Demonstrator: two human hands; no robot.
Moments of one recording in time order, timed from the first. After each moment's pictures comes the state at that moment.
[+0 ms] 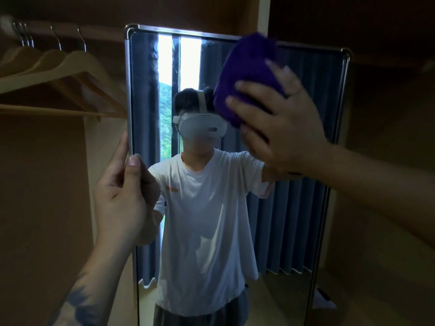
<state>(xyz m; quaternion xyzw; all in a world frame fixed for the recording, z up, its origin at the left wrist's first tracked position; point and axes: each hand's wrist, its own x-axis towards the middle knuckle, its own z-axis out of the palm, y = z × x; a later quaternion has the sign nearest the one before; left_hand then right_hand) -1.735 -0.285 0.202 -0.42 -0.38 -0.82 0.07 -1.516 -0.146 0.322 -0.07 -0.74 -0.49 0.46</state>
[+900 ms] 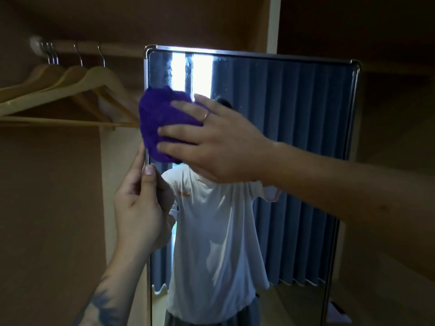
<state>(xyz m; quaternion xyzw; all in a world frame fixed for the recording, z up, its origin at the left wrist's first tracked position) -1.714 -0.303 0.214 -0.41 -0.35 -0.84 0.01 -1.602 -0.201 0.332 0.06 -0.78 -0.55 0.29</state>
